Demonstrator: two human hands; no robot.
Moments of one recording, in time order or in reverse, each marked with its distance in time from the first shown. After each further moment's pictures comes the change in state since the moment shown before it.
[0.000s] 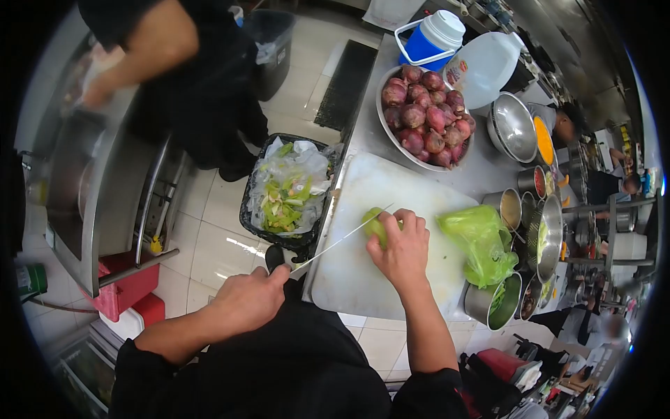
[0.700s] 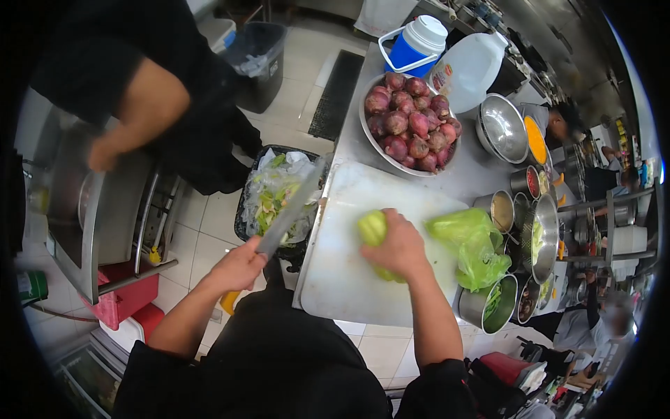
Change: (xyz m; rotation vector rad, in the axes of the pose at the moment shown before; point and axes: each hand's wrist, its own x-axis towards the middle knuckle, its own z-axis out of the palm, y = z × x) left_hand 0.058 -0.041 -0.001 -0.599 -0.074 -0.319; right_hand 0.036 0.023 -0.027 0.157 -0.557 0.323
